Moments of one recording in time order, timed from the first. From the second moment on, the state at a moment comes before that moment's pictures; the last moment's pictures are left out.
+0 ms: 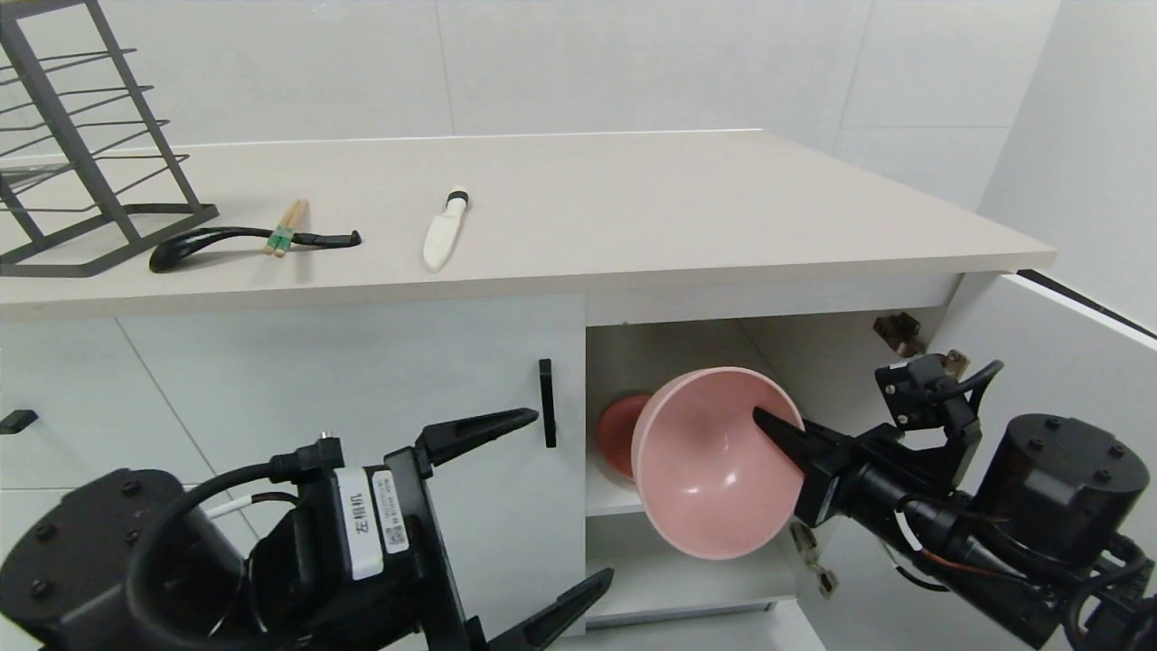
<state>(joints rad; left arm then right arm) -0.80 1.66 -0.16 -1.57 -0.31 0.36 0.57 1.87 -0.18 -1.57 -0.01 0.17</state>
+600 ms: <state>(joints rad) -0.65 1.48 0.00 -1.57 -0.31 0.35 0.57 1.88 -0.17 -1.57 -0.01 0.17</state>
